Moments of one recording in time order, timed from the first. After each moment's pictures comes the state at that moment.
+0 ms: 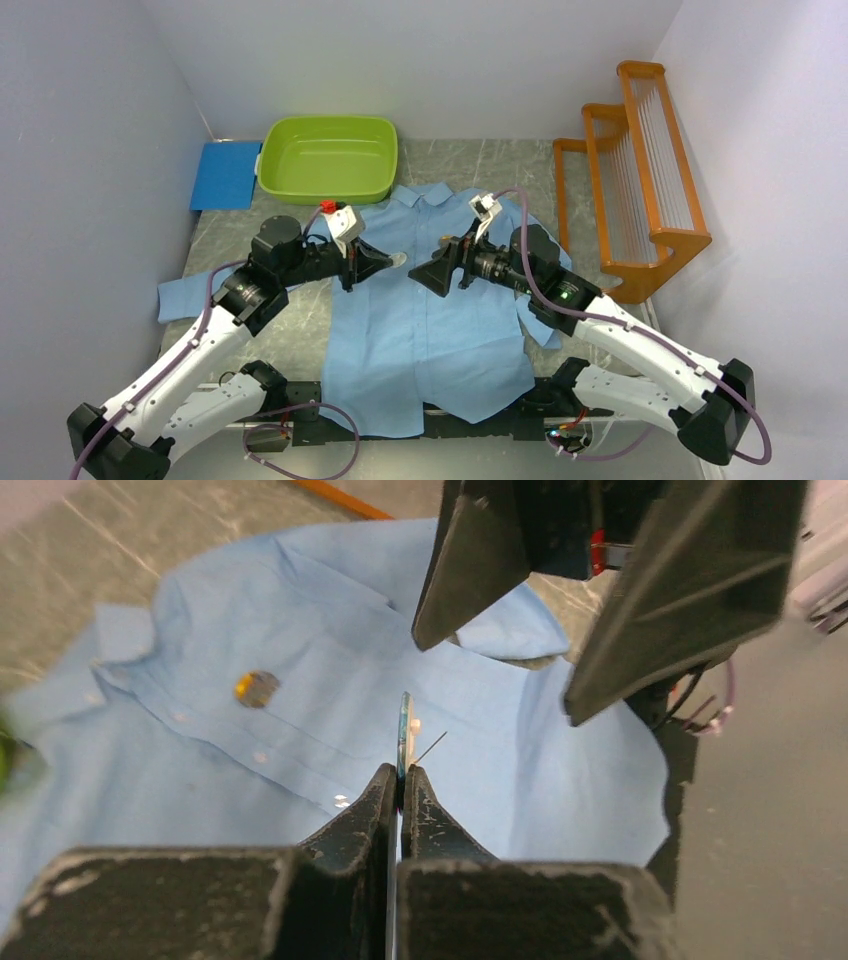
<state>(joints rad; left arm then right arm) -0.58 0.85 0.77 -0.11 0.60 -0.11 0.81 0.92 0.76 0.04 -0.30 0.52</state>
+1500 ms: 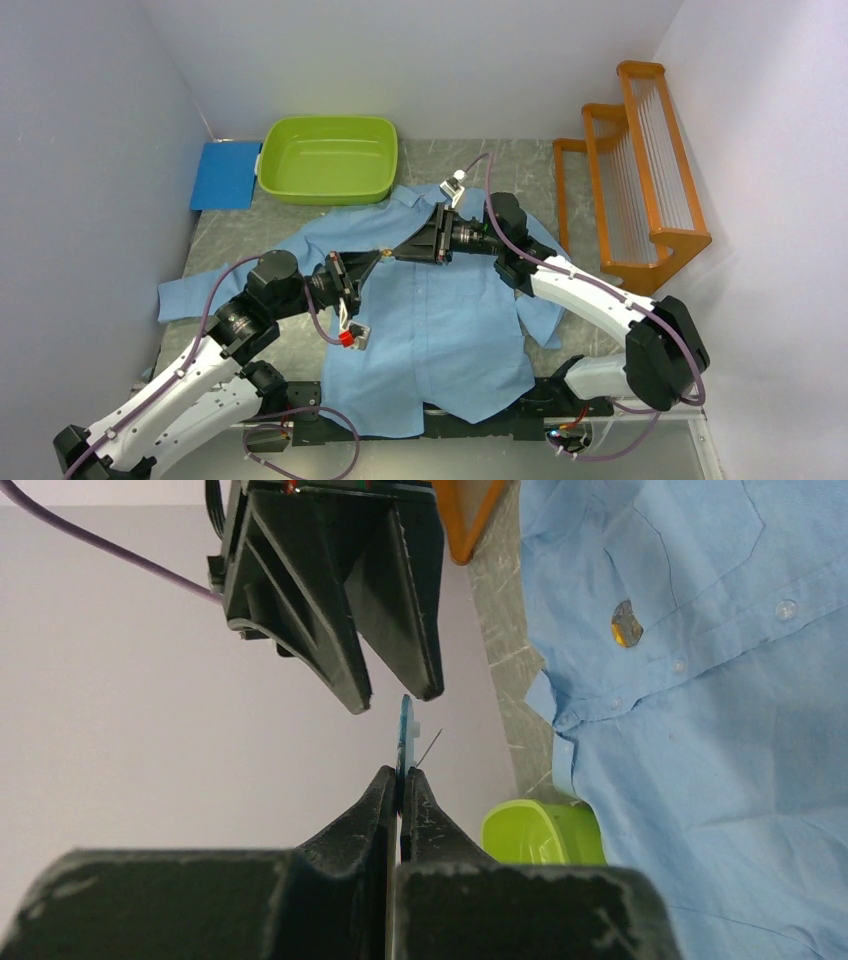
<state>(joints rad) -0.69 0.66 0.63 -0.18 0.47 1.59 0.66 1.31 0.84 0.36 -0.74 1.16</state>
